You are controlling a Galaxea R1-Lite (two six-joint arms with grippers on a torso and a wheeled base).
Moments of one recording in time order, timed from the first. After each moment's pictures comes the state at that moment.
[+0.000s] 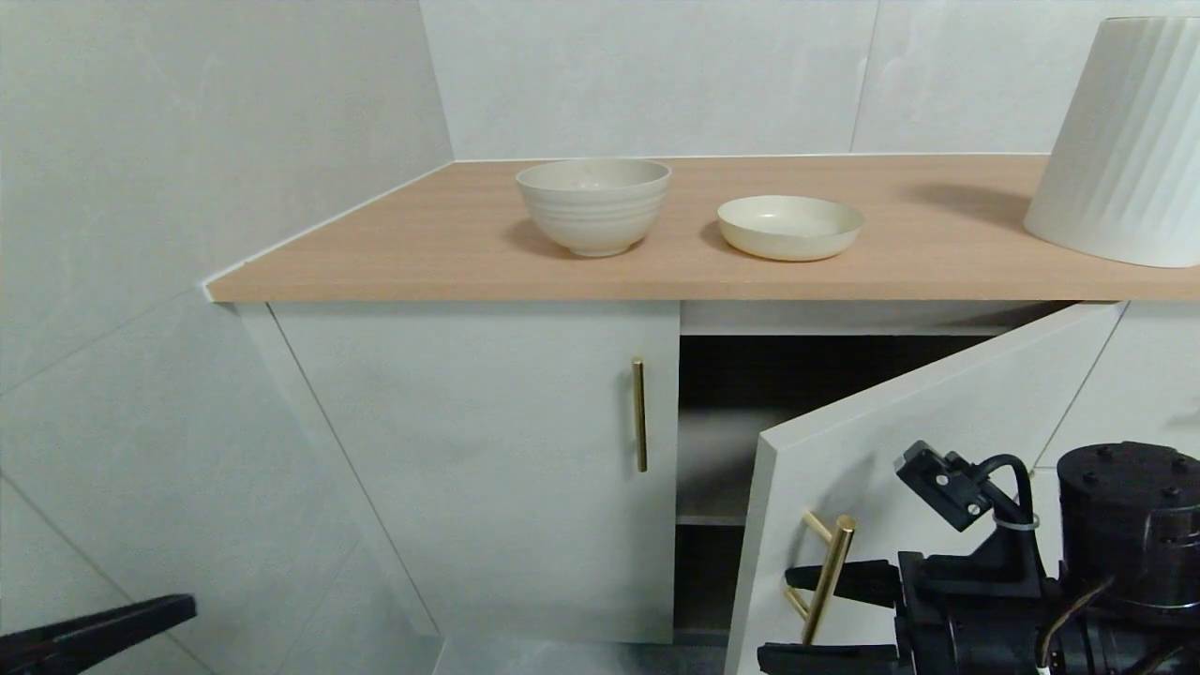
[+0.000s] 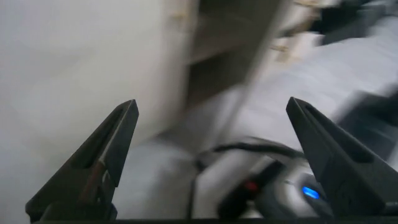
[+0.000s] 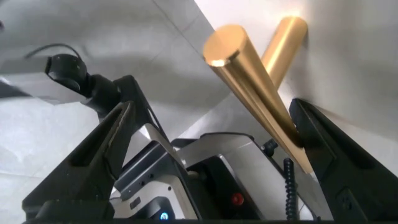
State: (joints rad) left arm -0.15 0.70 -0.45 0.06 -0.56 0.01; right arm 0.68 1.57 -0.32 -0.87 0.55 0.34
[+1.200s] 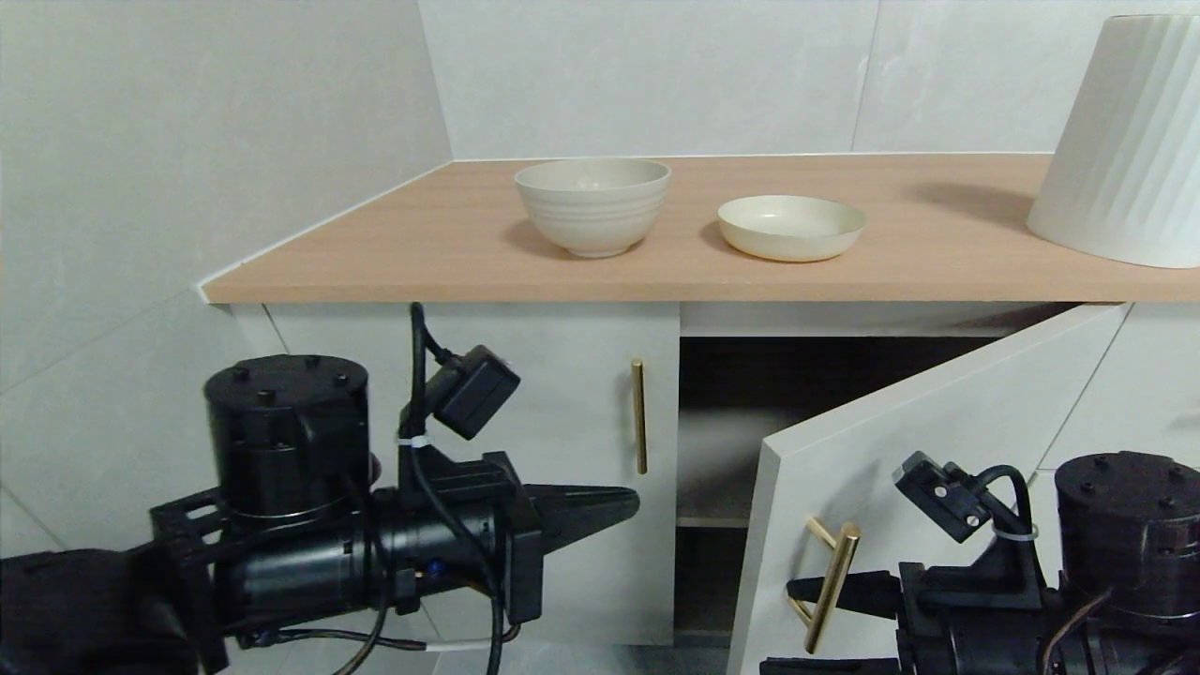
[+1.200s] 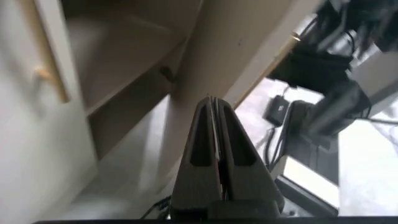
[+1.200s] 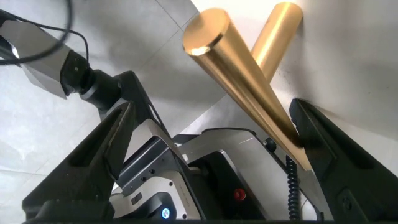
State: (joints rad) left arm -0.62 1.62 -0.58 -0.77 -0.53 -0.21; right arm 0.68 1.58 -0.31 -0.88 0.56 0.34
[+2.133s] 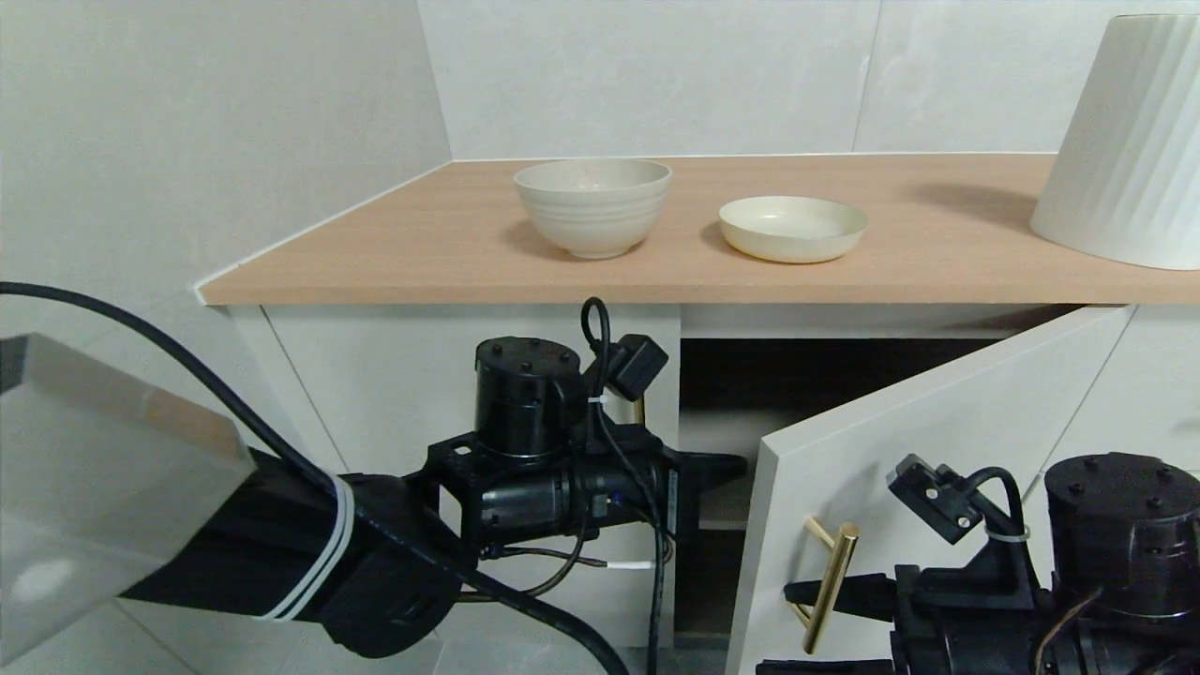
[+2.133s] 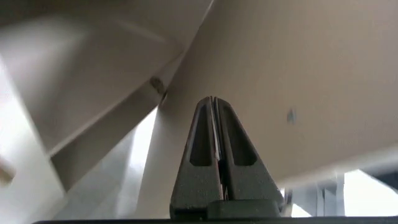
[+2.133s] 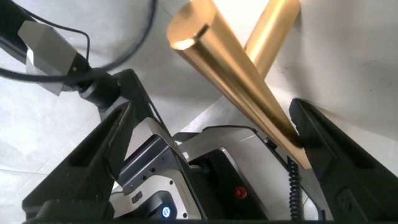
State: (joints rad) left arm -0.72 1.97 -0.90 -0.82 -0.45 -0.35; right arm 0.68 1.59 -0.32 -0.88 0.55 0.34
